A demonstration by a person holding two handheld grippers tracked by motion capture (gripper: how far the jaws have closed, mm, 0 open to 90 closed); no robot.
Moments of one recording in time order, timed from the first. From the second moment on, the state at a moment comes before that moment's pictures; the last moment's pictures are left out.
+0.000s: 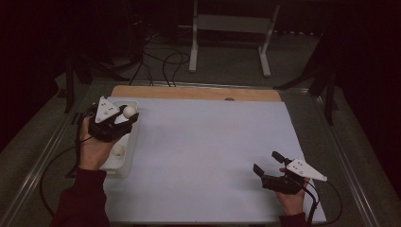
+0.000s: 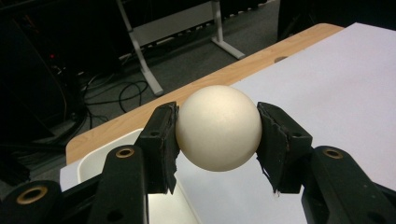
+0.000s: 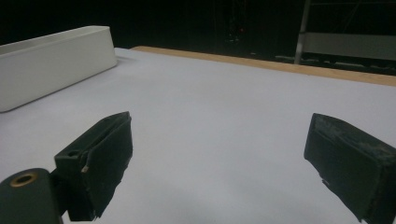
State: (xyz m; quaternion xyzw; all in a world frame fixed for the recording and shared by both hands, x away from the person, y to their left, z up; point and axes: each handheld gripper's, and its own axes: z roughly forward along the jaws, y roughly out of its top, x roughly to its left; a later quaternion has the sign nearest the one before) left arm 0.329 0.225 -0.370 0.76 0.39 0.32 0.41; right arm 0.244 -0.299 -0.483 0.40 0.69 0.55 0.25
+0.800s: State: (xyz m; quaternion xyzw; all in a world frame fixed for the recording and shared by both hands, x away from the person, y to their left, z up) left arm 0.319 0.243 -0.378 0.75 0.40 0.33 0.42; right arm 0.244 -0.299 -0.483 0.40 0.69 0.55 0.25
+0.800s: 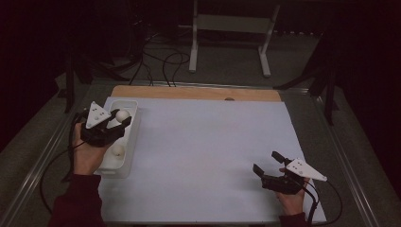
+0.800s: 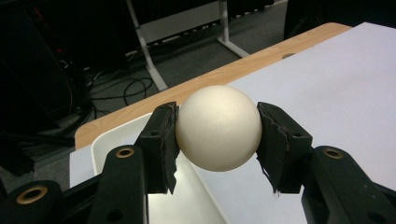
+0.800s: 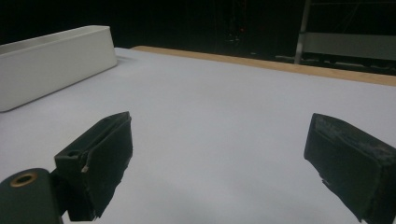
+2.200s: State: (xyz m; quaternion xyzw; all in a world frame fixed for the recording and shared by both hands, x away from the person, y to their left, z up) left arm 0.291 0.275 -0.397 0.73 0.44 0.33 0.41; right arm 0.244 -0.298 -0.483 0.40 0.69 0.55 0.25
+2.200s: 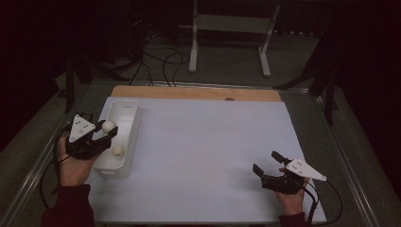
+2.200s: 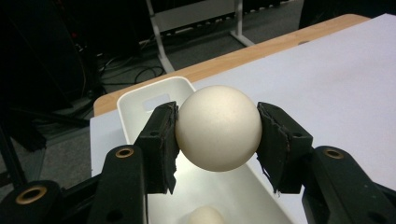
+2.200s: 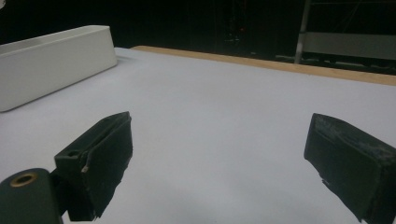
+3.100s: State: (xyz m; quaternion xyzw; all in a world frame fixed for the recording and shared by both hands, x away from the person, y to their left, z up) left arm 0.297 0.266 -0.400 0.74 0.44 0.31 0.41; right arm 0.244 -0.299 -0.483 0.40 0.69 0.55 0.25
